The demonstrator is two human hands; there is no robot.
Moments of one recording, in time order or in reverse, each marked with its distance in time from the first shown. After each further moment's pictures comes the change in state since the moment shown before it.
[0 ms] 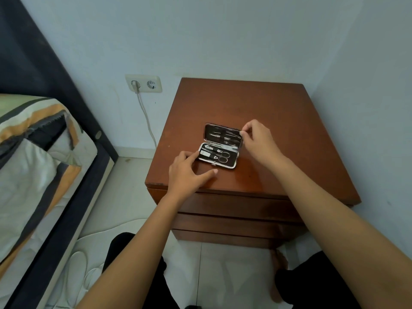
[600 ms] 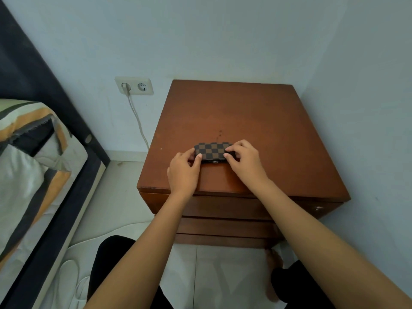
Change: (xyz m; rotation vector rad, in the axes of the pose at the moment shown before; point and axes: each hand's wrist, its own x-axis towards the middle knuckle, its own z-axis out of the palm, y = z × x) left_hand 0.013 0.015 0.020 -0.079 0.182 -0.134; right_hand -0.036 0.019 0.031 -0.042 0.086 -0.102
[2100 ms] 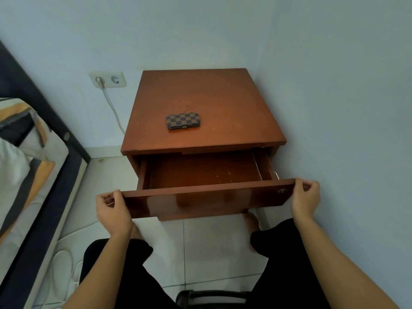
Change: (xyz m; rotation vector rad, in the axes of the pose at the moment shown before) left_hand -0.167 -0.103 -0.091 -0.393 0.372 -0.407; right_hand -0.253 0.083 -0.110 0.318 0.754 0.839
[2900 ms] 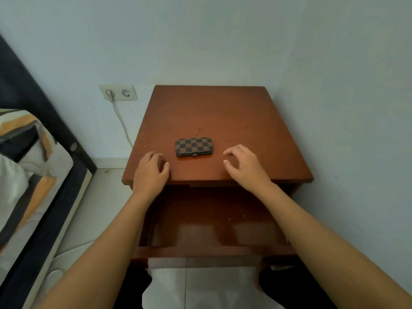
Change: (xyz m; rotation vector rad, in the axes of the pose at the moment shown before) left_hand 0.074 0.091 0.126 0.670 -0.438 0.604; right_hand -0.003 -0.132 0.163 -0.397 -0.824 -0.881
